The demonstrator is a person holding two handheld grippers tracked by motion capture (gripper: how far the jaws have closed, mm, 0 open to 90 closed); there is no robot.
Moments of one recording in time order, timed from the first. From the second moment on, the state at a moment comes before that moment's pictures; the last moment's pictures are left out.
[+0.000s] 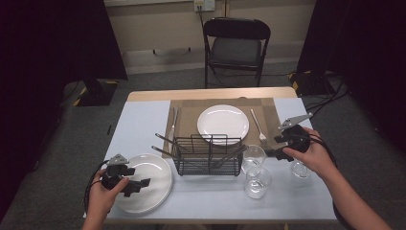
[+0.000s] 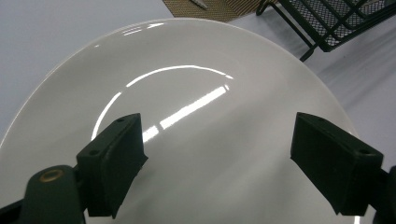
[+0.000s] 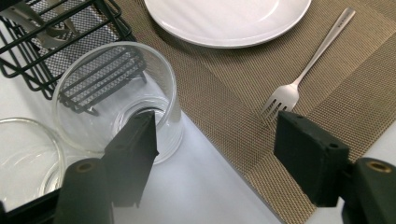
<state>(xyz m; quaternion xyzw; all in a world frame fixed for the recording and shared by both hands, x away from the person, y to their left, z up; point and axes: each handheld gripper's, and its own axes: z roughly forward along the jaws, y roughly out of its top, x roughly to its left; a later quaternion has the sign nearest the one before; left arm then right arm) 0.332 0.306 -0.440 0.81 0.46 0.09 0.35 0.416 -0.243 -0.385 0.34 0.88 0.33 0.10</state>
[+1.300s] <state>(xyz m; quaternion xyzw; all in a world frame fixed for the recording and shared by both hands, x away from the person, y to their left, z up) 0.333 0.310 -0.439 0.81 0.46 0.09 0.36 0.443 -0.219 -0.396 0.40 0.85 0.33 0.12</state>
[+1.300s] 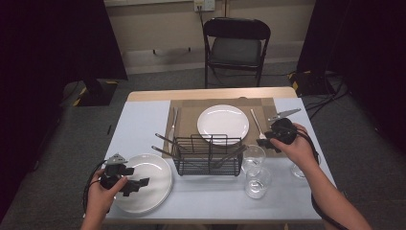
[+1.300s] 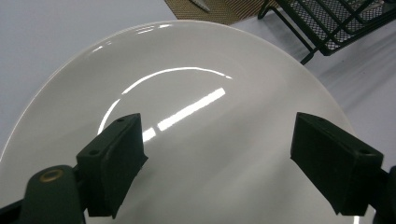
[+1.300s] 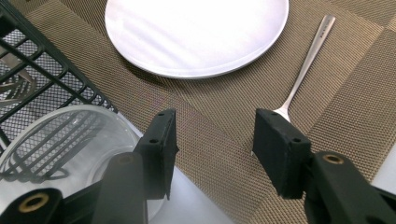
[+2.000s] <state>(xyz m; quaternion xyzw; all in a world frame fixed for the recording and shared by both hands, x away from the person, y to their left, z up) 0.333 0.312 -0.439 0.80 0.46 0.09 0.36 0.455 -0.207 -0.418 0.43 0.83 0.32 0.12</state>
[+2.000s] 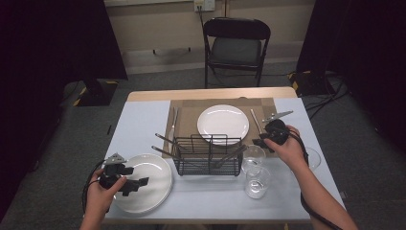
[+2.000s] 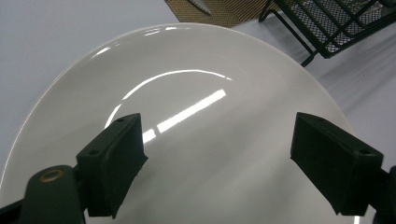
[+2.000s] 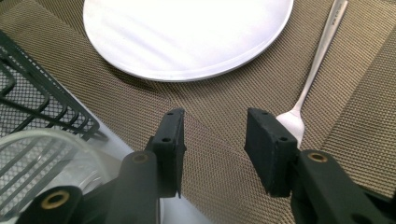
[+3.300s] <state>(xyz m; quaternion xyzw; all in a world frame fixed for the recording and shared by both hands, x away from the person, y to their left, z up) 0.335 0.313 -0.442 0.81 0.46 0.08 0.35 0.472 -0.212 -0.448 0.47 0.81 0.31 0.14</state>
